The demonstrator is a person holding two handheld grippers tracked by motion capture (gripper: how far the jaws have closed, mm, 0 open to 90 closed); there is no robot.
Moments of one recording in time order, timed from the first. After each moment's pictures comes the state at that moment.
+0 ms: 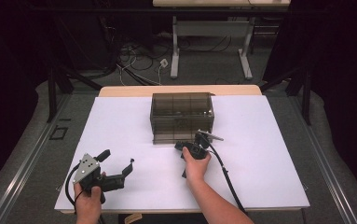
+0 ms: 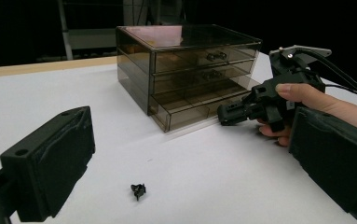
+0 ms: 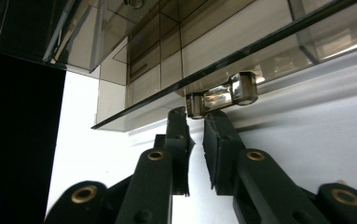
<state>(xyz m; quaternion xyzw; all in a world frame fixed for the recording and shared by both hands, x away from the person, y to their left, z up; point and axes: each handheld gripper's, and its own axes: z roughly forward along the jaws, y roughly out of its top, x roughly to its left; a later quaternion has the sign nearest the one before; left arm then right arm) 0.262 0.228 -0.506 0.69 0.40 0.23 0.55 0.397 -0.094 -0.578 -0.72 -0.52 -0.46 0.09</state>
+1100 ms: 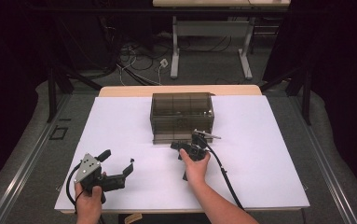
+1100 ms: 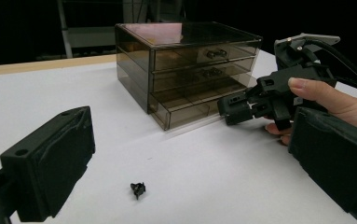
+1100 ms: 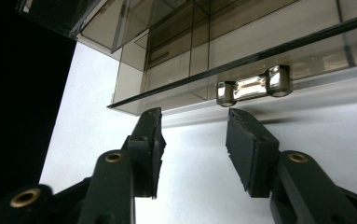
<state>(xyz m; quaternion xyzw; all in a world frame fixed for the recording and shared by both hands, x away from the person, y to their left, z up) 0.263 0.226 -0.507 0.70 0.40 0.23 0.55 0.389 -0.087 -0.568 -0.68 -0.56 -0.46 0.06</state>
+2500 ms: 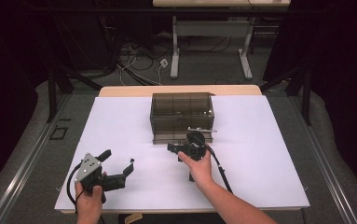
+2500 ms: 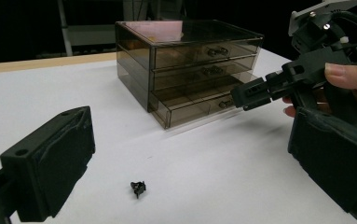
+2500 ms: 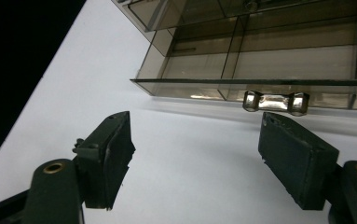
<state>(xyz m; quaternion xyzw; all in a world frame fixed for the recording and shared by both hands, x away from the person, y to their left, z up) 0.264 0.226 -0.508 0.70 0.40 0.23 0.55 0.379 -0.082 -0.537 -0.60 -0.67 -0.45 -0.02</state>
